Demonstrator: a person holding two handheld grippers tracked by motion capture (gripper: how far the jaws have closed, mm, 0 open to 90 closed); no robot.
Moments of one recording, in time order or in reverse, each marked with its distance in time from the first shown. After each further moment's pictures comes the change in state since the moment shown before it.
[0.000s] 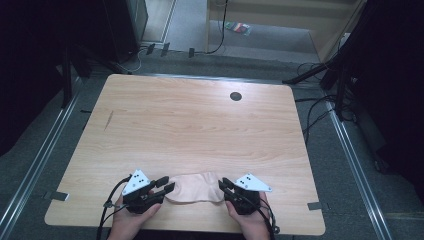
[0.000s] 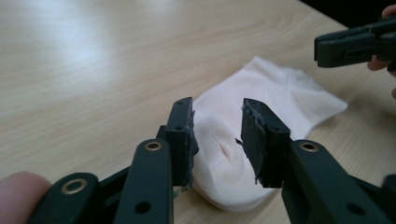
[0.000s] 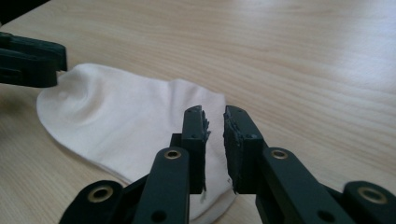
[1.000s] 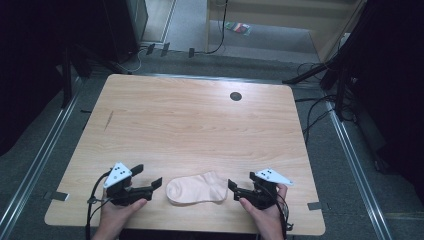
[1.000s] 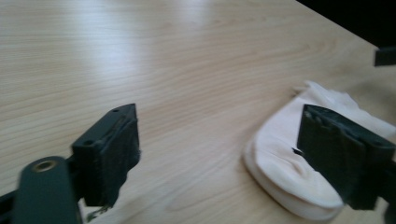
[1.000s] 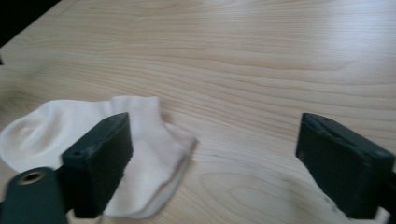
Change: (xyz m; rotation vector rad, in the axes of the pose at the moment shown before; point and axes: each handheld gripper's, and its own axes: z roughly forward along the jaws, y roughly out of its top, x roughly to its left) left arm 0.044 0.008 -0.034 -0.104 0.118 -0.075; right arm -0.046 0.003 -0.019 -0.002 -0.060 0.176
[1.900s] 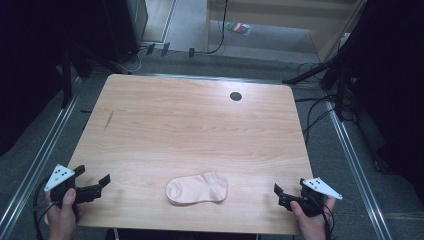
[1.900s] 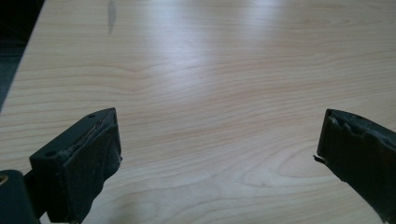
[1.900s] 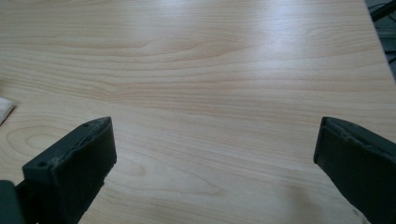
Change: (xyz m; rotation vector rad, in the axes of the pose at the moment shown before) left arm 0.100 -0.027 -0.071 -0.017 0.279 -0.049; right arm -0.106 -0.027 -0.060 -0.061 -0.231 -0.005
